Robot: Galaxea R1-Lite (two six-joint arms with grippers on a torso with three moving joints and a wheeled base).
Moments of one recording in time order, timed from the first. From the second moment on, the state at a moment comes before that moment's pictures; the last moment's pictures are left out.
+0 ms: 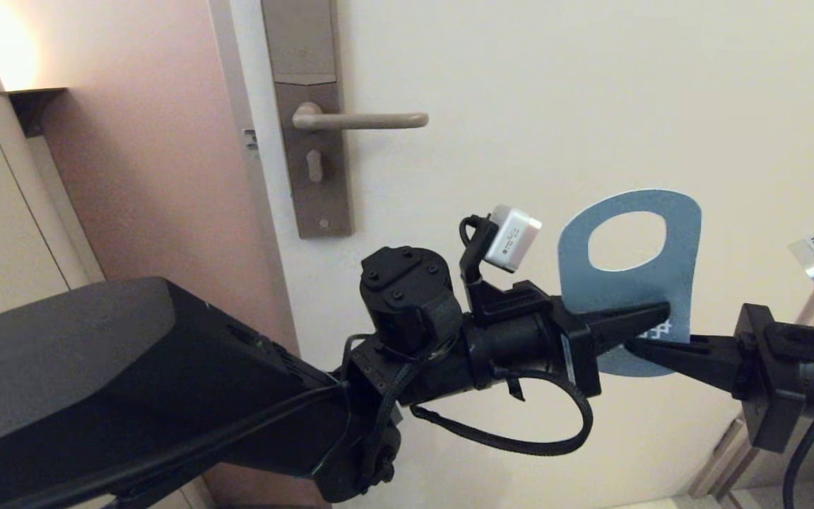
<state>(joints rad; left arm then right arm) -0.96 2.14 -1.13 -1.29 -0.54 -0.47 0.18 1.30 -0.49 -0.54 0.78 -0.12</state>
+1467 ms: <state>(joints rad) -0.84 2.11 -0.97 -1.30 -0.54 -0.41 0.17 1.32 -0.51 -0.55 0.77 -0.13</state>
